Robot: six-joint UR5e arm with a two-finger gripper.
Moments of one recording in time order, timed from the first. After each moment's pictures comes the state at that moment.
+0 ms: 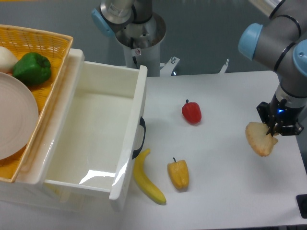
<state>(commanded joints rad) 2.81 -2.10 -1.21 -1.29 1.51 1.56</state>
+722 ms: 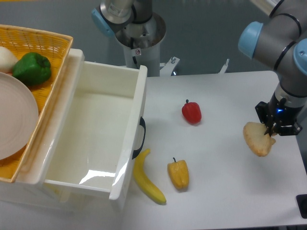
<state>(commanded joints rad) 2.80 -2.07 -1.21 -1.32 1.47 1.53</state>
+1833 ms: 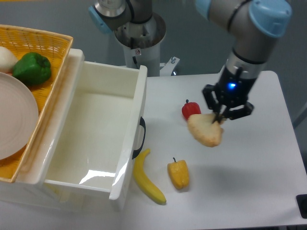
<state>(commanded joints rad) 2.62 -1.79 -1.33 -1.43 1.21 1.04</state>
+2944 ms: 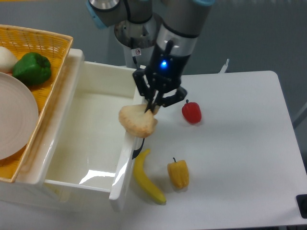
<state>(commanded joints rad) 2.45 -1.69 -1.44 -1.43 1.13 0.87</state>
